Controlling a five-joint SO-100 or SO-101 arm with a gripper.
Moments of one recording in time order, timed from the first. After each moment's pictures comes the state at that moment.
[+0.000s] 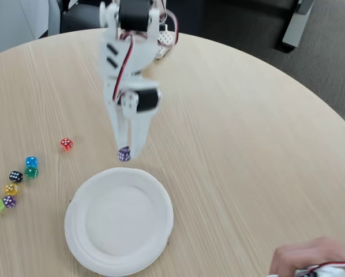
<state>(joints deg) 4.5 100.9 109.5 41.2 49.0</state>
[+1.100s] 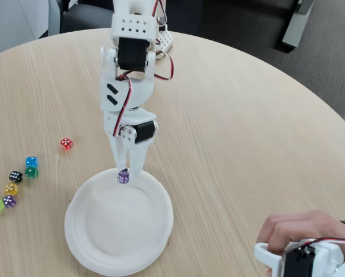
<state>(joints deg) 4.6 89.1 109.5 29.3 47.2</state>
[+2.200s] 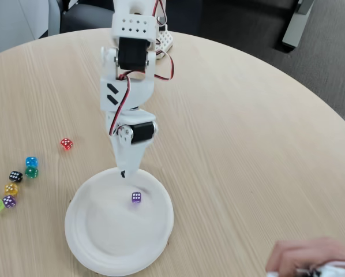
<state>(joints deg) 4.6 89.5 109.5 30.2 55.3</state>
